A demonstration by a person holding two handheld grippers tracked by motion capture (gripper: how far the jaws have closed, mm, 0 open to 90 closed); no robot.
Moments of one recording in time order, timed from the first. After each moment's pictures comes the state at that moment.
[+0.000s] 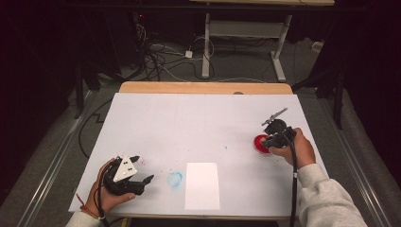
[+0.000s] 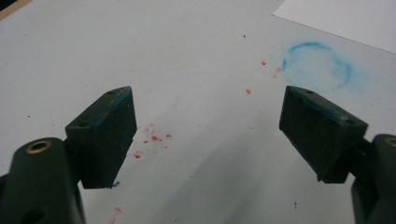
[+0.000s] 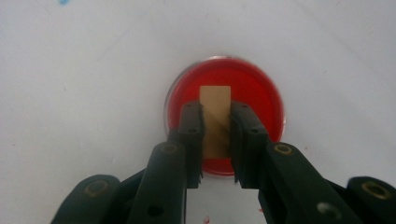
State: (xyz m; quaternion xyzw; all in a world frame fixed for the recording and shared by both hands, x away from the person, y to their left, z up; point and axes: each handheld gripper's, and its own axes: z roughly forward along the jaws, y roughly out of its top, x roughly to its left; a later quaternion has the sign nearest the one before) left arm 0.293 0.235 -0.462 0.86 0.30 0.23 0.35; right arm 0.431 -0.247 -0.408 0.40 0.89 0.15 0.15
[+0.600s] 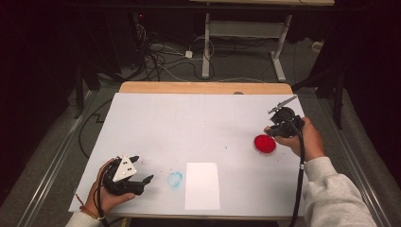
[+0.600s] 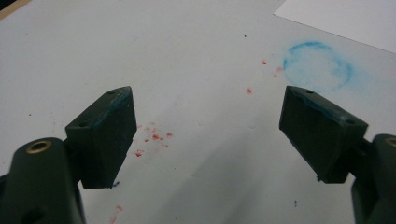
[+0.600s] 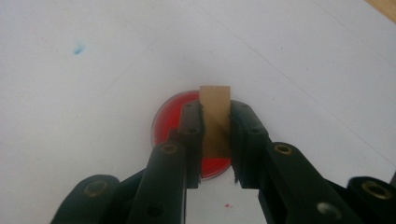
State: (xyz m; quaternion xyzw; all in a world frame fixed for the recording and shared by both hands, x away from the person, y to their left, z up) left arm 0.292 0.235 -0.462 0.86 0.29 0.23 0.35; right arm 0.434 -0.252 -0.366 0.40 0.88 0.17 0.18
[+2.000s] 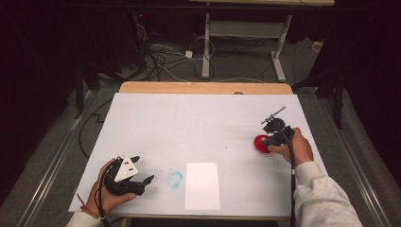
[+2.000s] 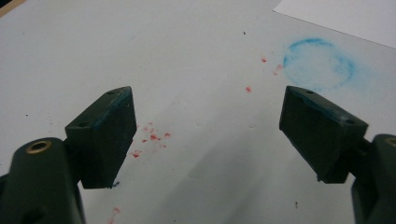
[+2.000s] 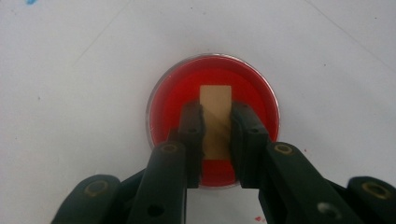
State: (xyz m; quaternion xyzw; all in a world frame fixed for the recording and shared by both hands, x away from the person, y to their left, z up) left arm 0.293 0.233 -0.464 0.86 0.29 0.23 0.34; right arm 0.445 -0.249 -0.421 0.42 0.89 0.13 0.14
